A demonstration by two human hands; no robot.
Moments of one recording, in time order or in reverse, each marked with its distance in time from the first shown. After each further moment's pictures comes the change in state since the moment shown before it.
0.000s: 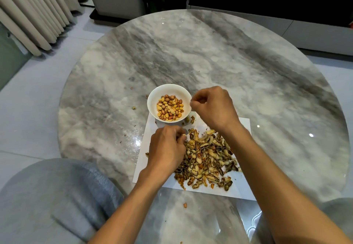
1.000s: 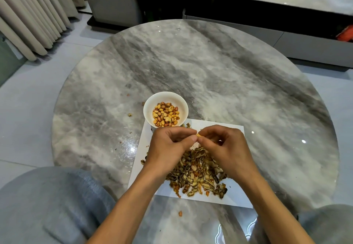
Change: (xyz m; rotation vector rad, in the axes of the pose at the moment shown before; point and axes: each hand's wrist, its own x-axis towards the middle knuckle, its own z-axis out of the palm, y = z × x) left_hand -0.003 0.022 -0.016 -0.717 -0.167 -0.100; right_hand -0.074 0.034 -0.013 0.327 -0.017 0.055
